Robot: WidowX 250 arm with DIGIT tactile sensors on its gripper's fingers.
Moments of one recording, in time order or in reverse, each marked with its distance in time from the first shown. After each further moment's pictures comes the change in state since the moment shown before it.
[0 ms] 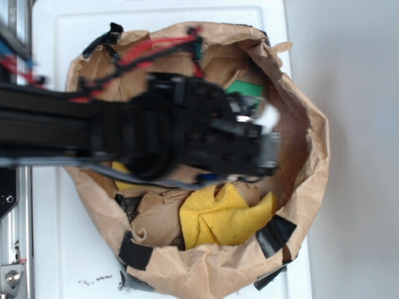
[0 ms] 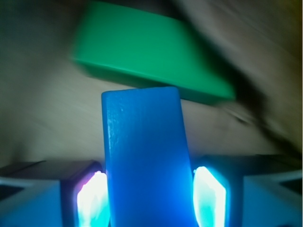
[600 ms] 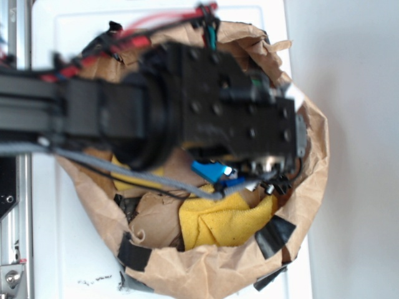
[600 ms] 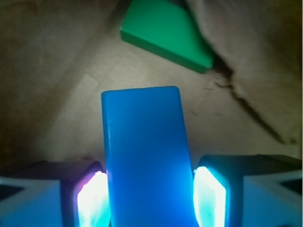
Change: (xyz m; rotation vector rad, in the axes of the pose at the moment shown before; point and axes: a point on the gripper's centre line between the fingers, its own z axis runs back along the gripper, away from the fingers) arm -0.016 0.014 0.060 -0.018 0.216 -0.075
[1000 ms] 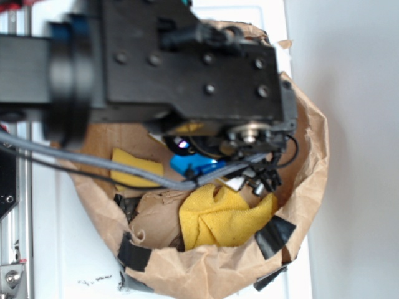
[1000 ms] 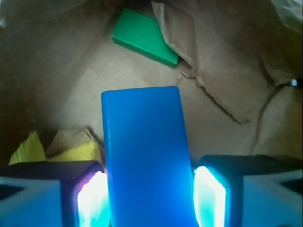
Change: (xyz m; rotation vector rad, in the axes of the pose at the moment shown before) arm -0.014 0.015 0.040 -0.033 0.027 -0.037
